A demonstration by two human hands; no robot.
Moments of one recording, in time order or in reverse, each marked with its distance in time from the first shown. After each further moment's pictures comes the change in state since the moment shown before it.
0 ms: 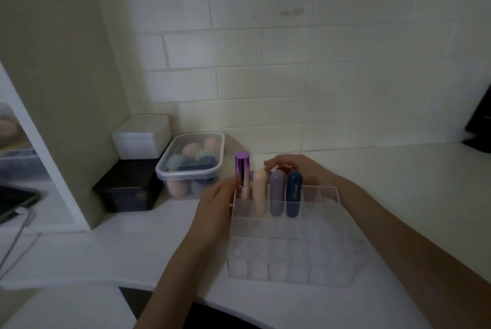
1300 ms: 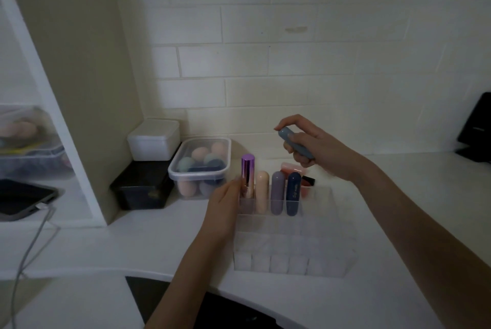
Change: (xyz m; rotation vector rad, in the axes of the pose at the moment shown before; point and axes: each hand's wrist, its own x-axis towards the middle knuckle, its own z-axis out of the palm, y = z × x) left_hand 0.011 -0.012 -0.007 0.331 0.063 0.212; right_hand -0.027 -0.059 -0.039 0.377 0.054 -0.121
